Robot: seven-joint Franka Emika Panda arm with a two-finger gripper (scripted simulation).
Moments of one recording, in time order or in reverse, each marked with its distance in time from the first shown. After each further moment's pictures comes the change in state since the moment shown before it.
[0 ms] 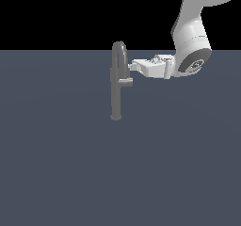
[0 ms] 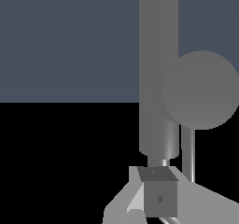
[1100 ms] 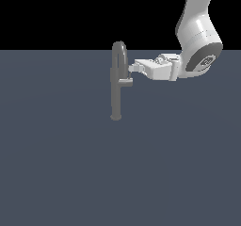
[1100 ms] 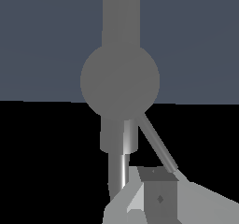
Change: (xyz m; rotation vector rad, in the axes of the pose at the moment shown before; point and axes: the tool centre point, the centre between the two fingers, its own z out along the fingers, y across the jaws) arm -0.004 0.040 0.000 0.002 0.005 -0.020
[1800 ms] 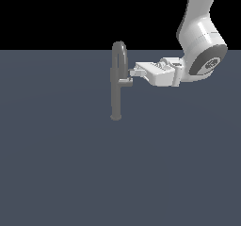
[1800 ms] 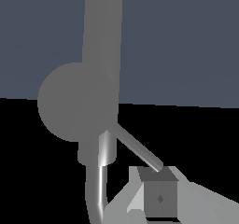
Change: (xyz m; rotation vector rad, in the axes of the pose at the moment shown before) arm 0.011 0.021 0.000 -0.007 0.002 -0.025
